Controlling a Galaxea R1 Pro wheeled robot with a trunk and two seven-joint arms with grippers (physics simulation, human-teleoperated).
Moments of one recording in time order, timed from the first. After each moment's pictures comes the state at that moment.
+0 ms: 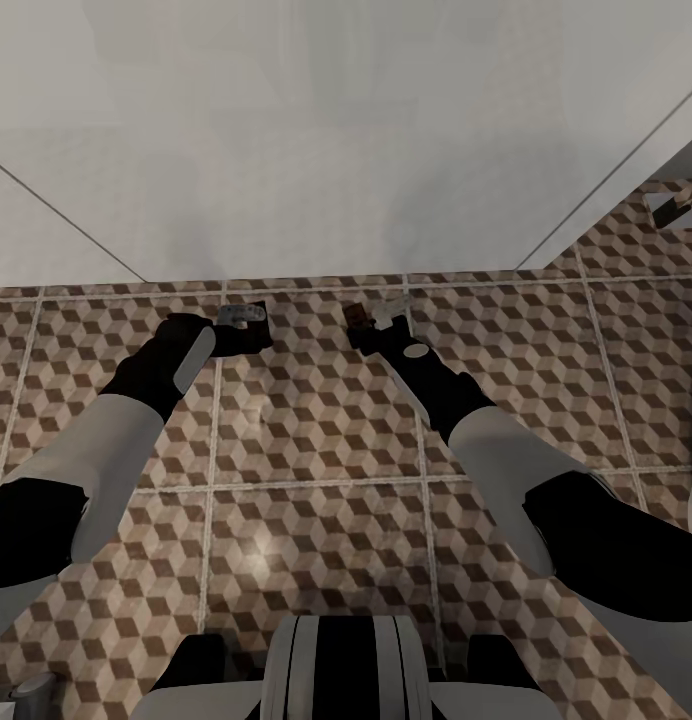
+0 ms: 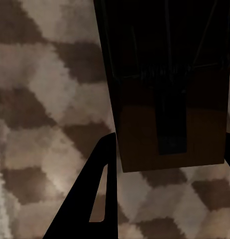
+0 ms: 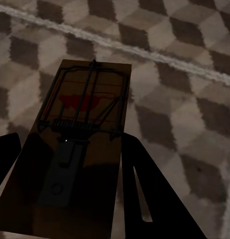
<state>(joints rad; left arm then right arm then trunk) -1.35 0.08 -0.24 -0.66 0.32 0.72 -0.01 -1.35 0.17 0.35 -0.44 0.03 0.07 0.01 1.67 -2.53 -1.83</state>
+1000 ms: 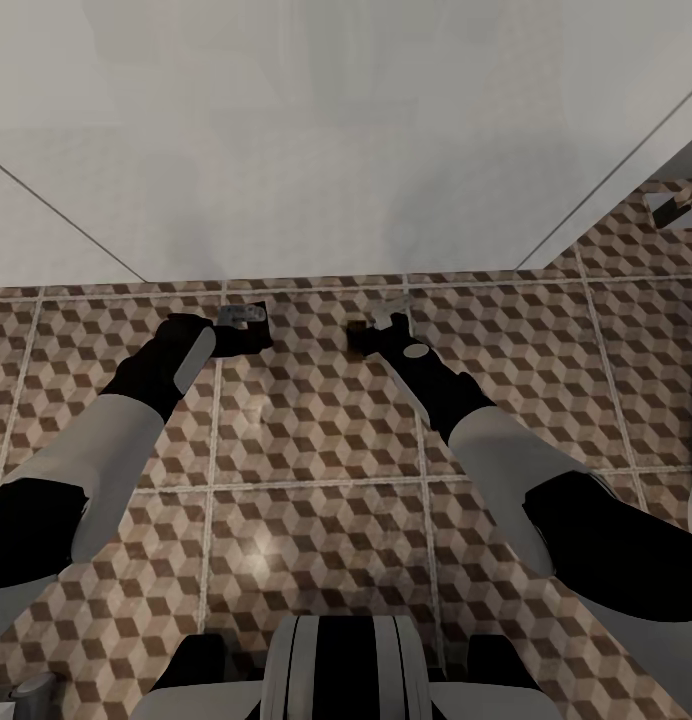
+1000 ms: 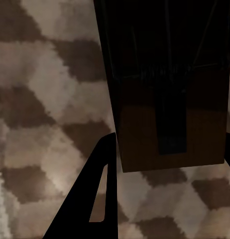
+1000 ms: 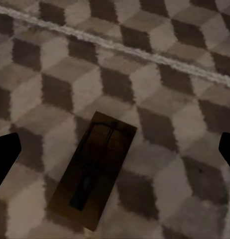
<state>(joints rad) -1.35 0.08 -0.24 -0.66 0.32 0.72 -0.01 -1.35 0.17 0.35 -0.44 0.03 0.07 0.01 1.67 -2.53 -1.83</state>
